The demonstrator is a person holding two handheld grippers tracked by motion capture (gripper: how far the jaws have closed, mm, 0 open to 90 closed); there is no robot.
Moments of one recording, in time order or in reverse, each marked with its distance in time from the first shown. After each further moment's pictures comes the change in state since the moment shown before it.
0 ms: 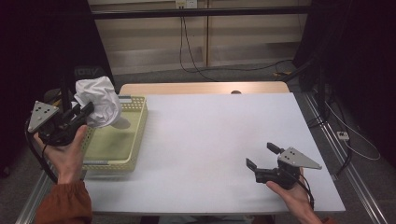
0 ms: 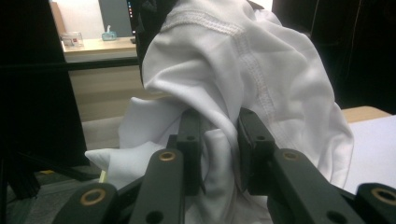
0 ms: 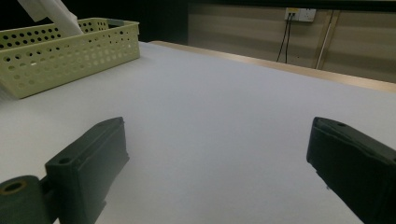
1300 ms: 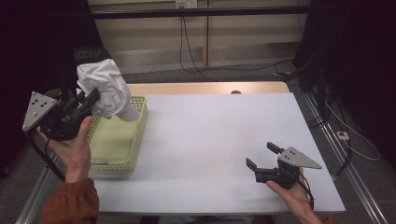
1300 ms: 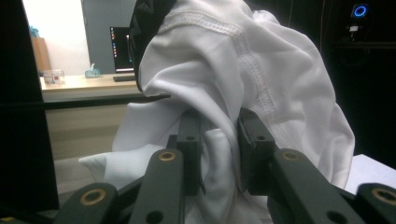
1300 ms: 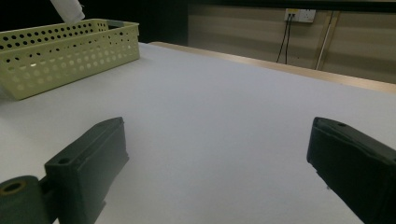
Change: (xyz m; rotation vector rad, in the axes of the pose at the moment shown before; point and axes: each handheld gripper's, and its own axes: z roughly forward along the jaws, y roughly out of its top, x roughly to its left) left arm -0.039 0.040 -0.007 -0.157 -0.063 -0.007; right arm 0.000 0.000 0.001 -0.005 0.000 0.005
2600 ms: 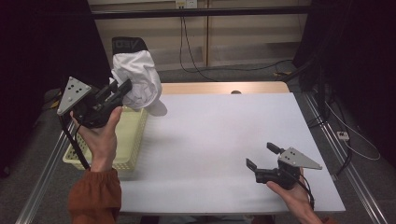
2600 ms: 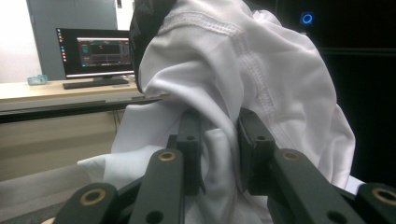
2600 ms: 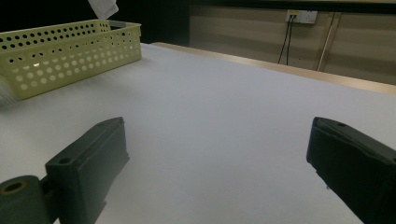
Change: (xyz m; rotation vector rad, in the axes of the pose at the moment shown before) left arm -0.048 0.012 0.041 -0.002 -0.168 -0.018; right arm 0.000 0.000 -0.001 -0.002 0.005 -0.008
